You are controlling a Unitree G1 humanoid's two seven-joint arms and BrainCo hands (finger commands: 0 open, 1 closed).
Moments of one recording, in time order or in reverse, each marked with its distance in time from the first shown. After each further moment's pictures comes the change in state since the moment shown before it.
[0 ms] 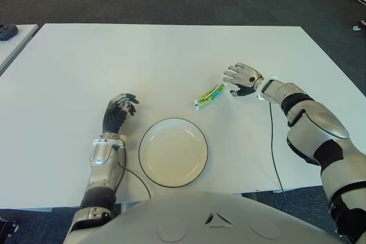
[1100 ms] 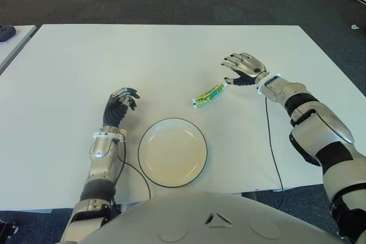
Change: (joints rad) left arm -0.071 0.023 0.003 0.033 0.024 -0.008 0.005; right arm -0.004 -0.020 -0.276 -0.084 0.272 -0.130 0.057
